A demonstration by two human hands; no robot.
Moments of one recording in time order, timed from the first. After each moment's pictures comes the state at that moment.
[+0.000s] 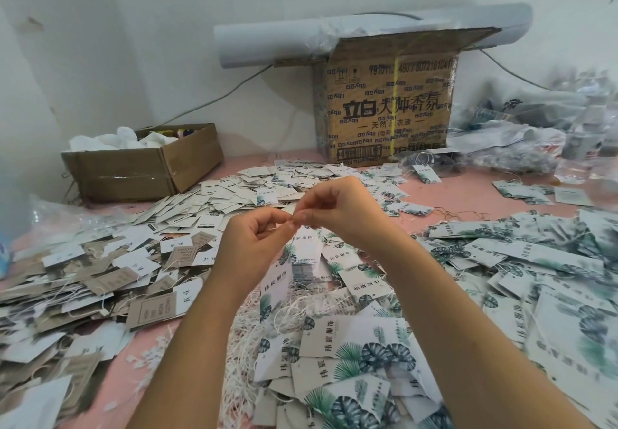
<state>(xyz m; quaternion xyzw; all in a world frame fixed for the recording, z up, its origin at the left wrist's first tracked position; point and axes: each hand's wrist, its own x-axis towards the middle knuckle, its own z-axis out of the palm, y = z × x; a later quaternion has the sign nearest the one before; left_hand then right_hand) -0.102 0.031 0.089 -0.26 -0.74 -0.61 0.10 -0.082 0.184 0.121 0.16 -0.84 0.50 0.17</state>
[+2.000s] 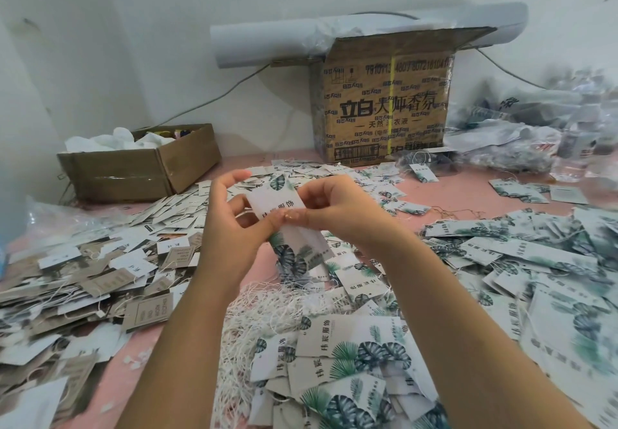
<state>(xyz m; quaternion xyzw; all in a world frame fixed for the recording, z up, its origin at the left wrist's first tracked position) -0.102 0.030 0.097 -0.22 -0.66 -0.71 0.13 -0.075 0.182 0.126 0.15 -0.80 0.58 0.08</state>
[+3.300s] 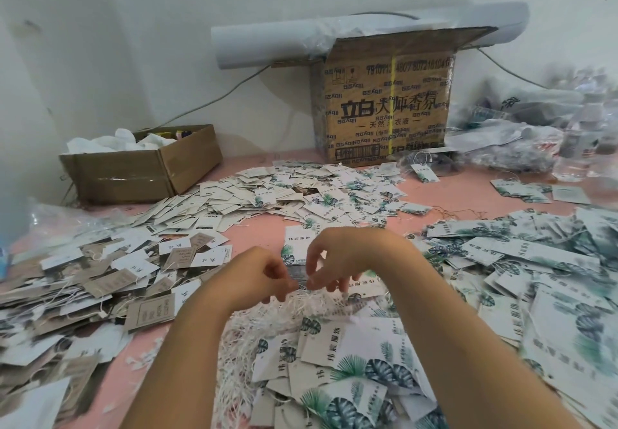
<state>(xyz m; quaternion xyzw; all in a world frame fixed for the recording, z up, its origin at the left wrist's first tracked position) -0.106 0.020 0.080 -0.22 -0.92 -0.30 -0.12 -0.082 0.187 0.110 0.08 -0.96 0.21 -0.18</state>
